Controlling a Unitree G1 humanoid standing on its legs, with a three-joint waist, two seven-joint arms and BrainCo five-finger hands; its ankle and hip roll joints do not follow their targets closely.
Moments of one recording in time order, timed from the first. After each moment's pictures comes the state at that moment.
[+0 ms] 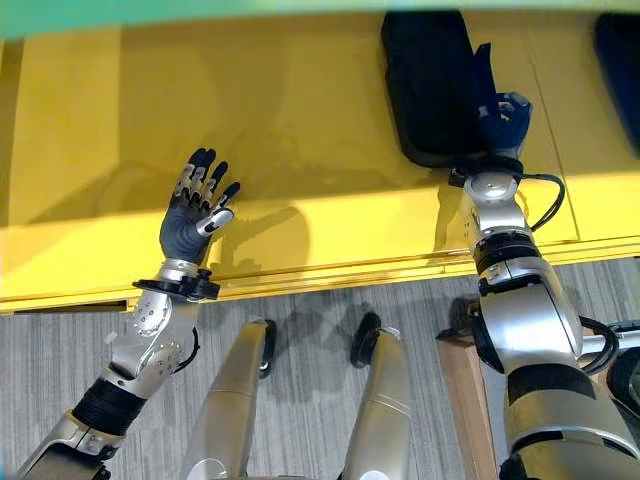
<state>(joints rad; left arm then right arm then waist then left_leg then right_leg) -0.29 0.44 -0.34 -0.07 -0.68 -0.34 0.21 -1.14 -0.60 0.32 1.15 0.48 -0.19 -0.44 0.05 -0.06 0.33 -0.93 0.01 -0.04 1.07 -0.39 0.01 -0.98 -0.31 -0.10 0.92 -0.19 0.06</state>
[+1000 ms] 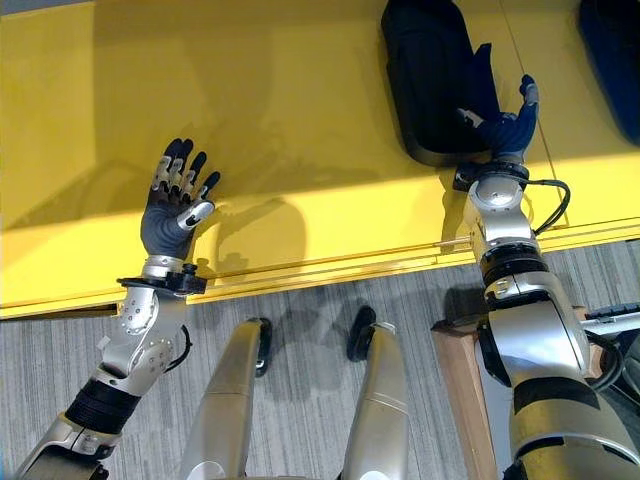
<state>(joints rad) -0.28 0.45 -0.27 -0.08 -0.68 -0.36 0.20 -1.04 -0.64 0.28 0.95 0.45 -0.20 -0.45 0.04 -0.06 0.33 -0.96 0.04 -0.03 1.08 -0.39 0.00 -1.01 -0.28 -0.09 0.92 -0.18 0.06</state>
